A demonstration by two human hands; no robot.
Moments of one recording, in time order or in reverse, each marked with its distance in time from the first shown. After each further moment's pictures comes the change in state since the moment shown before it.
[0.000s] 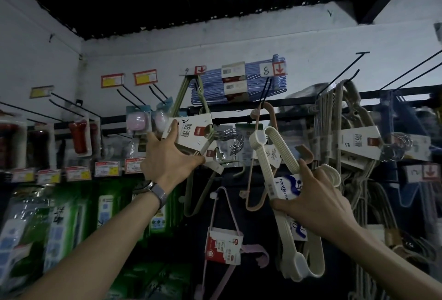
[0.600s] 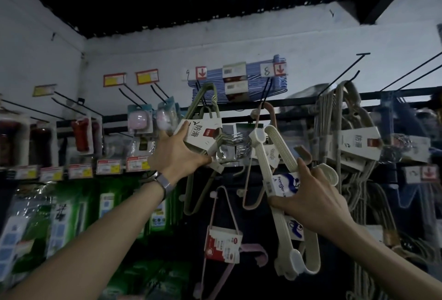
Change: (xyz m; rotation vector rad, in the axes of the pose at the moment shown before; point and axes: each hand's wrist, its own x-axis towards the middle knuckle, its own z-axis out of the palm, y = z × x) left_hand 0.004 0.017 -0.003 0.063 -0.124 0.021; right_hand 0.001 -0.003 -0.003 0.020 -0.004 -0.014
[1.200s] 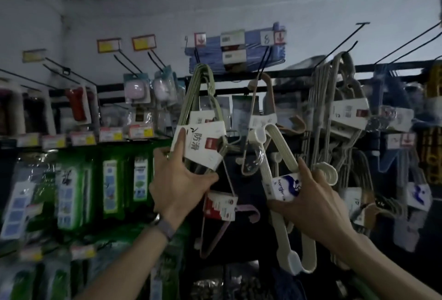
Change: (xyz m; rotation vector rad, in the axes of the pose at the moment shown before) left_hand -0.137 -0.024 0.002 -0.298 -0.013 -0.032; right_hand -0.079 0.013 0.019 -0.046 -0.063 0.056
